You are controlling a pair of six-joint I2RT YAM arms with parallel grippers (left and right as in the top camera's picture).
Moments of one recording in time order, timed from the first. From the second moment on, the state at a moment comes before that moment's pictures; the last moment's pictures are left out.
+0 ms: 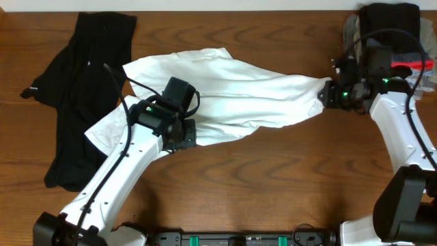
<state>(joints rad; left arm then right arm) -0.41 1.43 1.12 -1.06 -0.03 -0.43 -0.07 1.66 1.22 -0.73 -0.30 -0.01</state>
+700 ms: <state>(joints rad) -0.26 1.31 1.17 -0.87 -0.19 -0.40 0.19 1.75 1.22 -0.82 -0.16 0.10</state>
